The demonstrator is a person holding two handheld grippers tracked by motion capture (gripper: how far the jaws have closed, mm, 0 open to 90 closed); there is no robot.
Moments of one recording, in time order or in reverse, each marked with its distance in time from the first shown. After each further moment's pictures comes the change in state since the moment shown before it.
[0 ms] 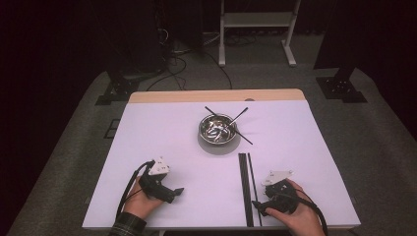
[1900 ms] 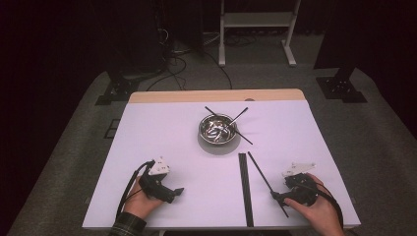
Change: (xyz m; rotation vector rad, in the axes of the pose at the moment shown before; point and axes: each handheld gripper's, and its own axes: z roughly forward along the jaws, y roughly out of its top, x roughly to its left) left arm 0.000 0.000 0.000 0.000 0.000 0.000; right arm -0.050 -0.022 -0.016 0.001 -0.082 0.106
